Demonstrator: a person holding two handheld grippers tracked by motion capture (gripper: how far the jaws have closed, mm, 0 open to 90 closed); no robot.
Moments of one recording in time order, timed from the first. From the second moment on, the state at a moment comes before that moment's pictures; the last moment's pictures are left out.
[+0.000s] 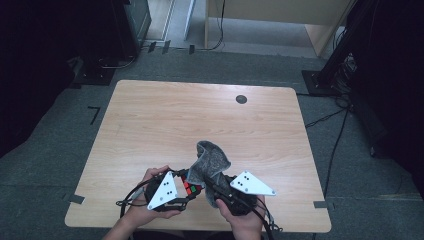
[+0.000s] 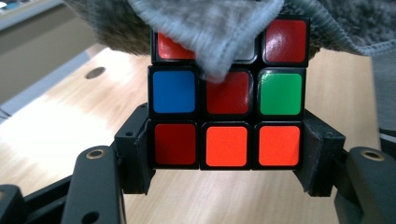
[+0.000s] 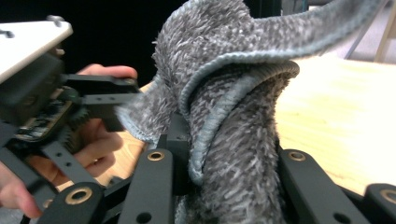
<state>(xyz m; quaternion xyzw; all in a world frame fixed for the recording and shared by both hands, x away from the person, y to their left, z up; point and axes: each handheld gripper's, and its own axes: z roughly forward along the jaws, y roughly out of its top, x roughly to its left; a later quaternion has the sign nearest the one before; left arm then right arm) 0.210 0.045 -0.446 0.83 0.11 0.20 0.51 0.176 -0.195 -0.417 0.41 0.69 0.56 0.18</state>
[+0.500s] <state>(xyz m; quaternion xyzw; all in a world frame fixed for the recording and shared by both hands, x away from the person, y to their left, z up) 0.212 0.049 -0.446 0.83 0.11 0.20 0.51 0.177 -0.195 -0.425 0.42 0.68 0.57 0.18</state>
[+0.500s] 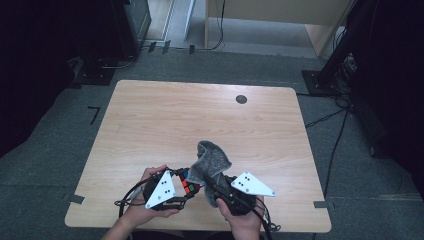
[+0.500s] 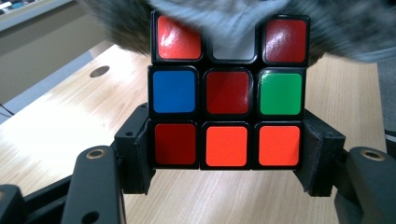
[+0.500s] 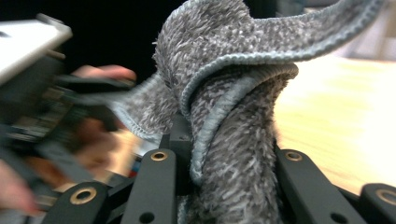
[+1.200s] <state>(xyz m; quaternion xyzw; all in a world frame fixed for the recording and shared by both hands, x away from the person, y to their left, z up) 0.211 0.048 -0.448 0.83 0.11 0.19 0.51 0.165 -0.182 -0.412 0.38 0.70 0.58 0.18</state>
